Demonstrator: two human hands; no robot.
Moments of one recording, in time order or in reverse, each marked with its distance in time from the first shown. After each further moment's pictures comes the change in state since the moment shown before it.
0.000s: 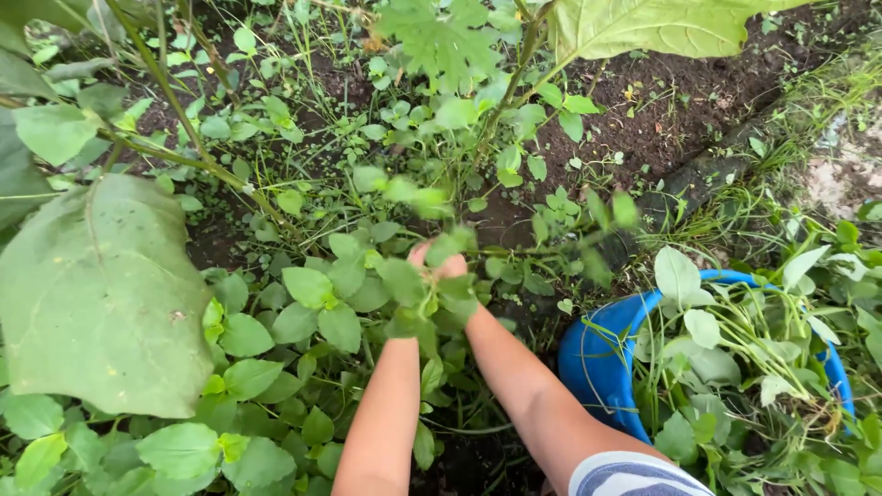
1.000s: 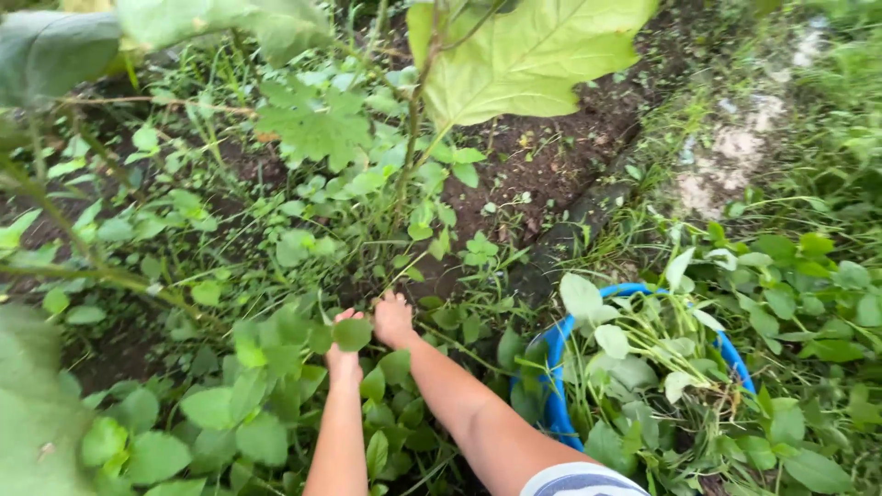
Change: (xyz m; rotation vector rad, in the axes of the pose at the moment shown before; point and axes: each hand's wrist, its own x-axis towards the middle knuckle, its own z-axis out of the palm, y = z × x) left_hand -0.031 0.022 0.013 -0.062 -0.033 -0.090; right_hand 0.017 -0.073 -0.049 -0.425 -0.209 0.077
